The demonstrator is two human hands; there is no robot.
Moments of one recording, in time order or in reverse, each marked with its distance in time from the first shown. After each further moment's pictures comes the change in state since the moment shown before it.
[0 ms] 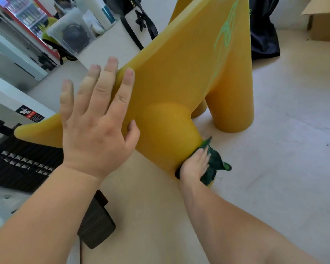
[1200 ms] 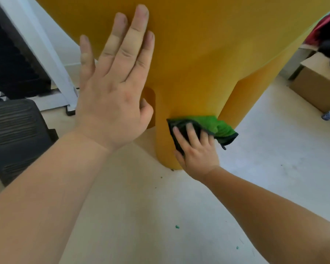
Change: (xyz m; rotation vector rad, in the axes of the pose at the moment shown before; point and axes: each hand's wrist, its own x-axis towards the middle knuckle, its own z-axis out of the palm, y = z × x) left_hand -0.148 -0.022 0.068 -0.297 0.013 -0.351; right_hand 0.006 0.046 -0.045 -1.363 0.062 -1.697
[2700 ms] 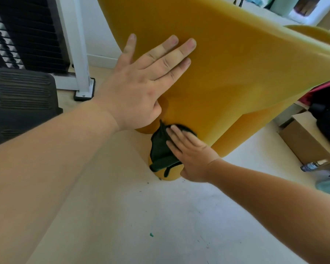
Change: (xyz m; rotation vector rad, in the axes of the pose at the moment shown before) left_hand 0.001 -0.026 -0.009 -0.023 -0.070 0.132; right_hand 0.065 0.024 -0.074 -0.614 -0.394 -0.782
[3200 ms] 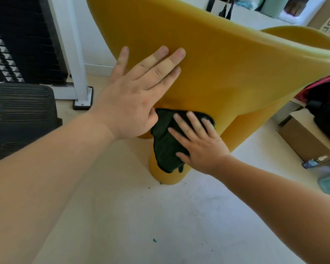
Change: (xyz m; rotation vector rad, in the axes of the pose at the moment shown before) left_hand 0.000 0.004 -0.004 0.039 0.013 -0.035; right_hand -0.008 0.027 -0.005 0.160 0.221 0.302
